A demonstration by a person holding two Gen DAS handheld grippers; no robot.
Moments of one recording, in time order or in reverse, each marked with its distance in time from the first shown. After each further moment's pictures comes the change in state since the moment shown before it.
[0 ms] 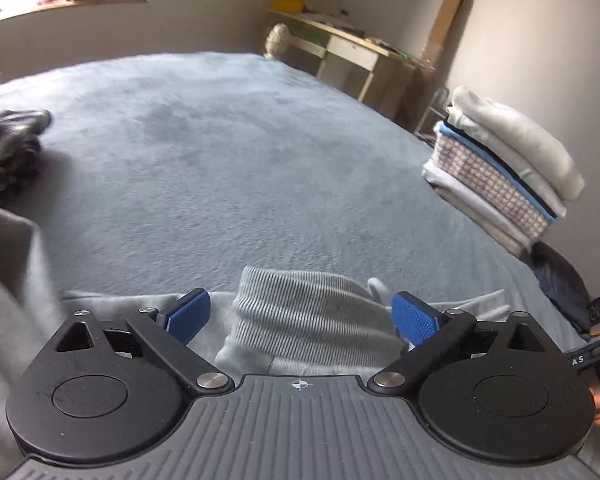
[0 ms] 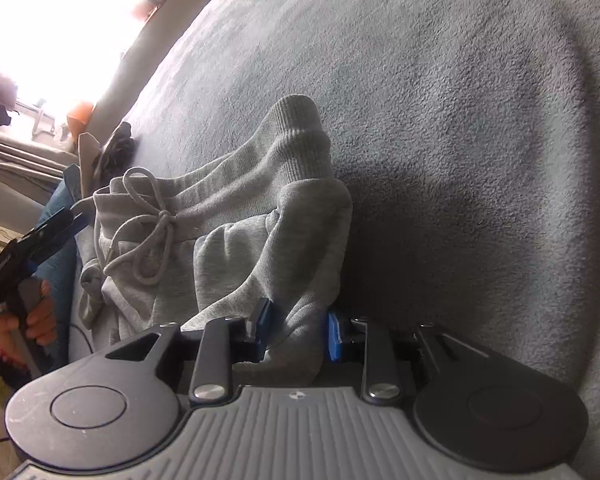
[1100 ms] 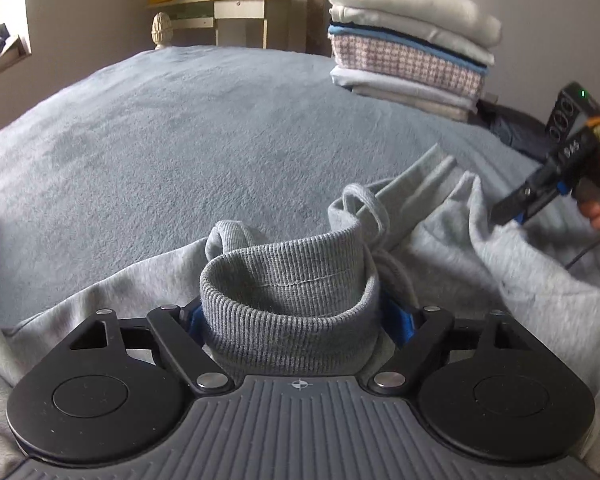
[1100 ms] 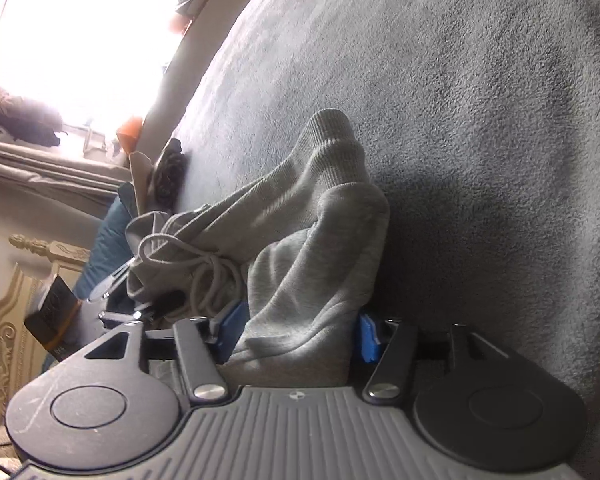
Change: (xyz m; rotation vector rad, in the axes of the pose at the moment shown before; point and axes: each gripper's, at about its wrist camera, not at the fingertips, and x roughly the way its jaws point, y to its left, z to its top) left arm 0.006 -0.056 -0.054 0.429 0.112 -0.014; right arm 0.004 -0.002 0.021 0.059 0.009 0.195
